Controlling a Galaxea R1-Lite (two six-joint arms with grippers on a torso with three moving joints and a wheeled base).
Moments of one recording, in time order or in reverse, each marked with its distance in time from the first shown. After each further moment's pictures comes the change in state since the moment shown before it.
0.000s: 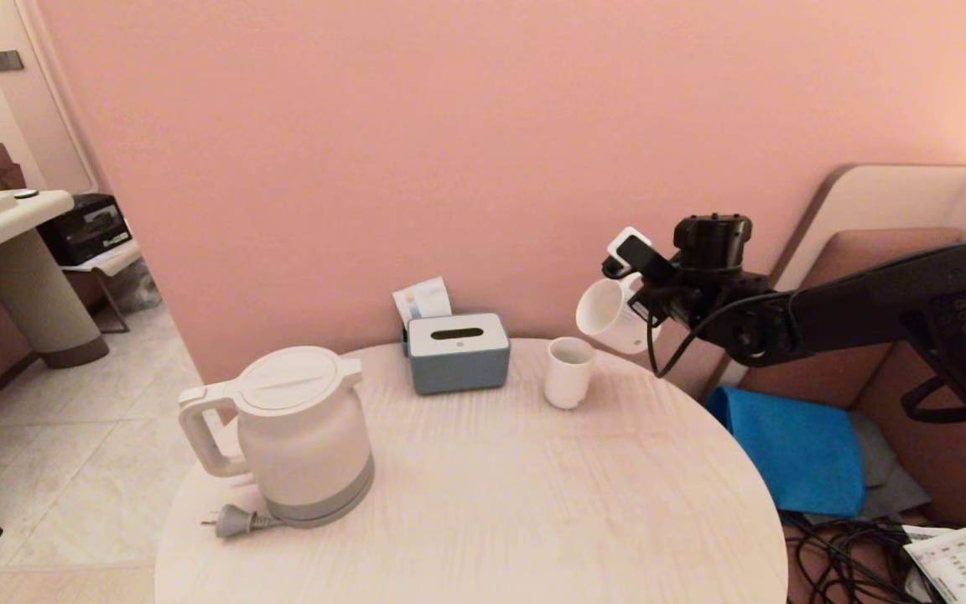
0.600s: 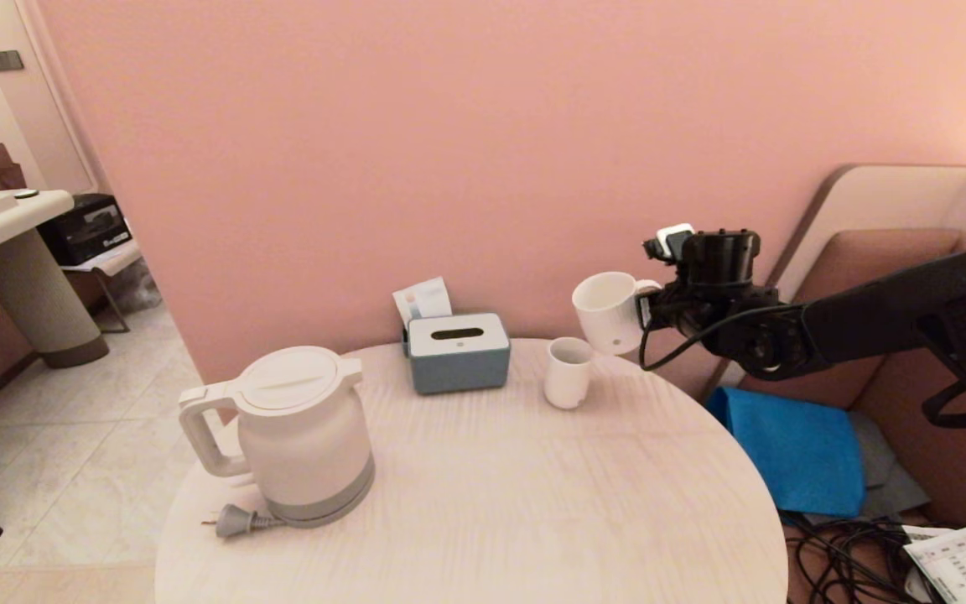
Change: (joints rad) left arm 0.000 0.000 0.000 0.000 0.000 0.000; right arm -0.024 -0.035 0.114 -0.005 0.007 0.612
